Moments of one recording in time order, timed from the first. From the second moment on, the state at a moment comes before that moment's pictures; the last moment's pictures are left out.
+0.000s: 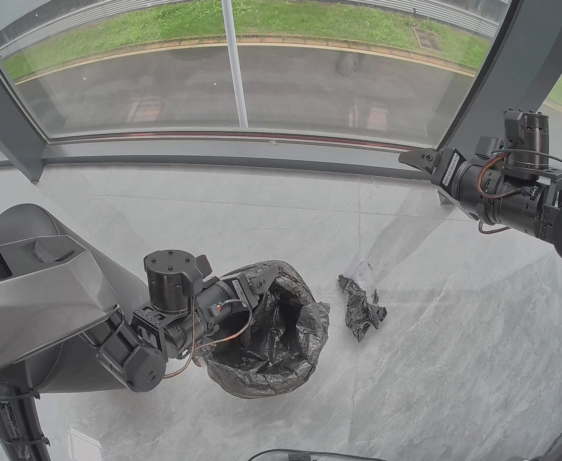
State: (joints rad) left arm -0.51 2.17 -0.75 -1.20 0.00 -0.54; right arm 0.37 1.68 -1.07 -0.37 -0.05 0.62
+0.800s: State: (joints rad) left arm -0.49 2.34 -0.86 -1.17 0.00 -0.52; right arm 0.36 1.69 -1.08 -0.38 -0.04 0.62
